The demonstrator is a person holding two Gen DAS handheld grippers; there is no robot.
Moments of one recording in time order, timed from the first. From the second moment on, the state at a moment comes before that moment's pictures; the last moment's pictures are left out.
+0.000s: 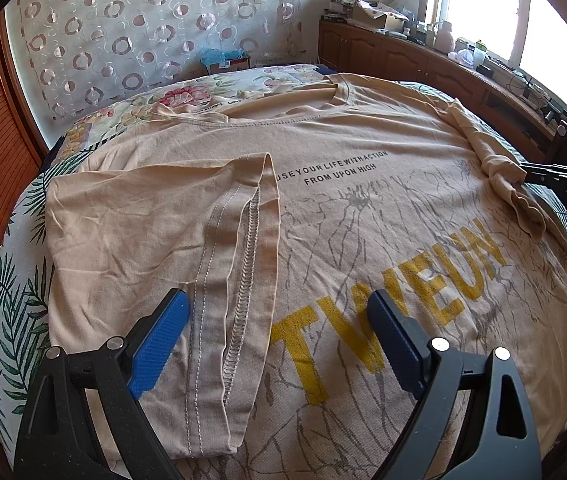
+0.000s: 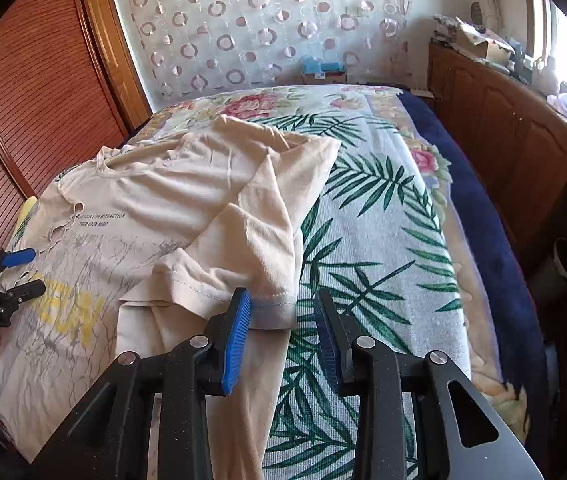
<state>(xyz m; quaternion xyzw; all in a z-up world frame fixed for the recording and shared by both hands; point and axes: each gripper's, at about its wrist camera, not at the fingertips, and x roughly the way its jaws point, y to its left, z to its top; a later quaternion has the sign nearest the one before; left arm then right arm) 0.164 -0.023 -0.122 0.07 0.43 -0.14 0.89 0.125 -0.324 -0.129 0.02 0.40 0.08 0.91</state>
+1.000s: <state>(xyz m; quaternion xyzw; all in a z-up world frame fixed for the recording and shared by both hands) 0.164 -0.023 -0.122 0.07 0.43 -0.14 0.89 0.208 -0.229 -0.088 -0.03 0.33 0.23 0.92</state>
